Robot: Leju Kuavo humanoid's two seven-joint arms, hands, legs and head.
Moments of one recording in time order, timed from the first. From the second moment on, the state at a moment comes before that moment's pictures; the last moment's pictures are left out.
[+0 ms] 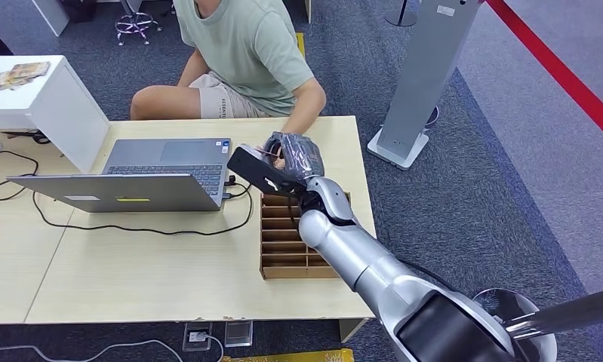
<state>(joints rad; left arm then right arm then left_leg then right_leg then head) -0.12 0.09 -1.31 -0.21 1.23 0.09 0.05 -0.85 0.27 0.84 -0.60 0.65 -0.48 0.05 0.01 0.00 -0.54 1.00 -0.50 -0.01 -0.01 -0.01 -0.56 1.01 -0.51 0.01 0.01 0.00</state>
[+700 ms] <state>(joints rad) -0.12 0.09 -1.33 -0.21 1.25 0.08 0.04 -0.87 0.27 0.80 -0.51 0.44 -0.56 -0.10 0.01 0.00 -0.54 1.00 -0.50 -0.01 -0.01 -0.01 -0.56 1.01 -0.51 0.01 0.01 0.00</state>
